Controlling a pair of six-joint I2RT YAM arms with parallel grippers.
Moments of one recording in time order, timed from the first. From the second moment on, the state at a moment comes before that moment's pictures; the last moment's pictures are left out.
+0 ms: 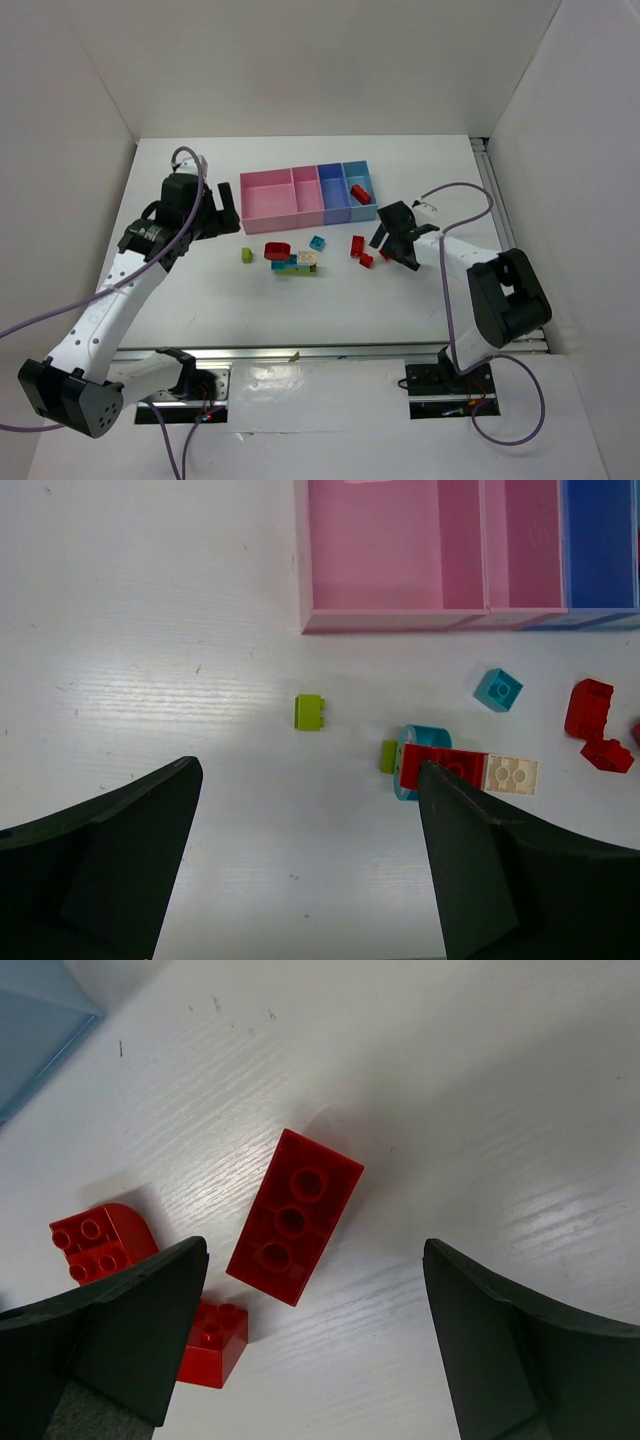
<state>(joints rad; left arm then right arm) -0.30 1.11 1.15 -0.72 -0.21 -0.40 0.40 1.55 0.84 -0.32 0.42 0.87</state>
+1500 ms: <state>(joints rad) -0.30 1.08 1.11 -0.72 -0.23 -0.46 0.43 2.11 1.74 -0.31 0.49 0.52</state>
